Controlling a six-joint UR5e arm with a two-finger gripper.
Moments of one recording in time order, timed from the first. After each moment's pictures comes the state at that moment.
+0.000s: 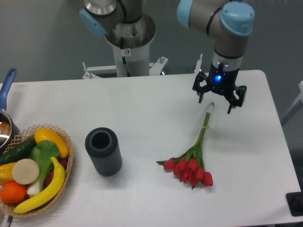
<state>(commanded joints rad) 2.79 -1.78 -1.81 -0.98 1.39 1.25</state>
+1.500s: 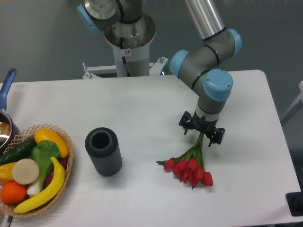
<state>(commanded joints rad) 2.69 -2.02 -1.81 -0.82 1.47 1.17</state>
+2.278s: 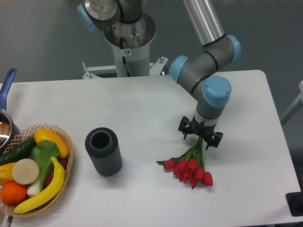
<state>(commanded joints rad) 2.68 -2.05 -1.80 -0.82 1.47 1.16</state>
